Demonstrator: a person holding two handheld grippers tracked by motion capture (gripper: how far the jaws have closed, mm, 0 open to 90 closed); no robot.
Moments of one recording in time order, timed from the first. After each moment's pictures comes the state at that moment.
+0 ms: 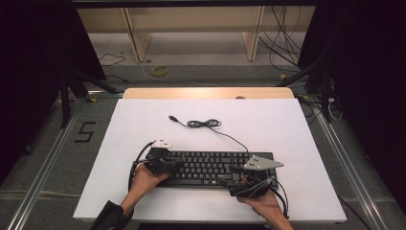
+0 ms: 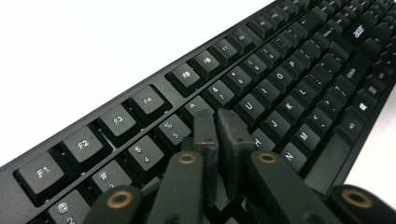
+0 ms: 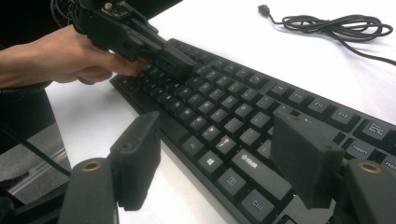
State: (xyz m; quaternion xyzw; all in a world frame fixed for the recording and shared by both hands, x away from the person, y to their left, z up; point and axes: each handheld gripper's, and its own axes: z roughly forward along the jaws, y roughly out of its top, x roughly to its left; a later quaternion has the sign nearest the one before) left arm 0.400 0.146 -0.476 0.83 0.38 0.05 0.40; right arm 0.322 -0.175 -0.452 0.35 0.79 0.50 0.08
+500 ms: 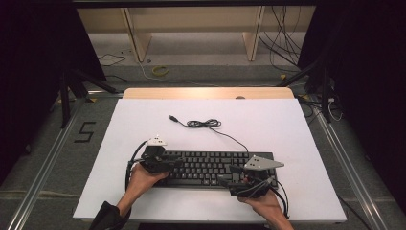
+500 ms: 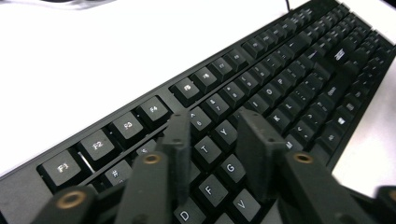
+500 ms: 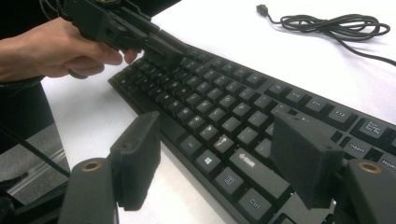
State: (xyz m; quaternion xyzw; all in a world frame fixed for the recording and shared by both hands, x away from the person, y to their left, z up) left arm 0.398 0.157 -0.466 0.81 0.40 0.04 0.43; right arm 0.323 -0.177 -0.452 0.35 0.79 0.50 0.08
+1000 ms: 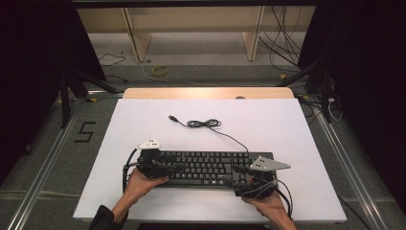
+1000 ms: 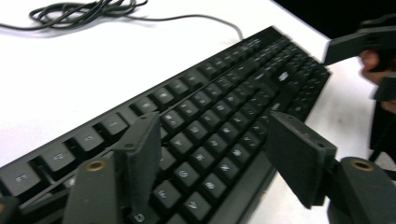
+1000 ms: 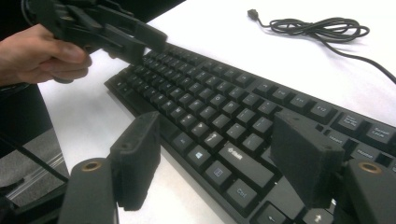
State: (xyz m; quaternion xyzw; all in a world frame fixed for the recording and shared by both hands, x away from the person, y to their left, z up) left arm 0.377 0.162 -0.456 0.78 0.36 0.01 0.50; right arm 0.319 -0.190 -0.452 0.36 0.78 0.51 0.08
